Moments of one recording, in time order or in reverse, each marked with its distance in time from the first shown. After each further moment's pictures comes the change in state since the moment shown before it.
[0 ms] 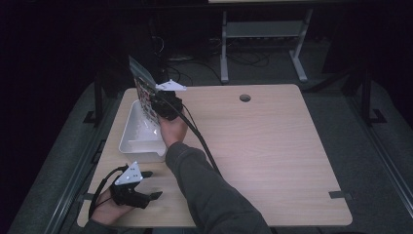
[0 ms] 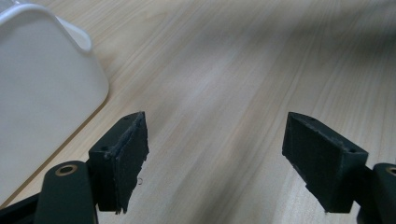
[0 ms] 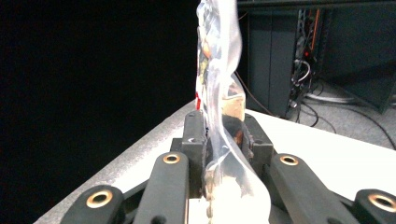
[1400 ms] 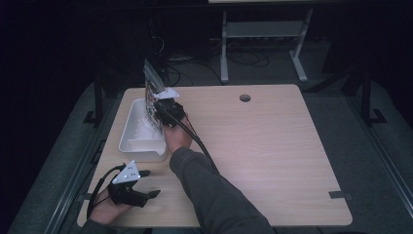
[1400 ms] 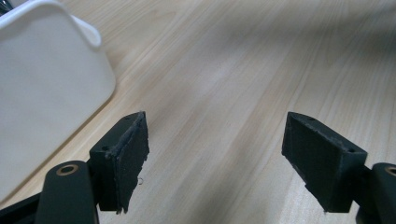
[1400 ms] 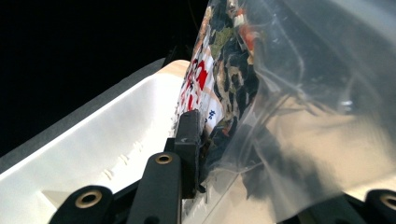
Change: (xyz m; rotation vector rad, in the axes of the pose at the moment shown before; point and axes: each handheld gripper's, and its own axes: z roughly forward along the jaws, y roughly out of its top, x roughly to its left) left arm 0.004 -0.002 -0.003 -0.009 0.012 -0.019; right arm 0.007 -0.016 -0.005 0.146 -0.180 -0.119
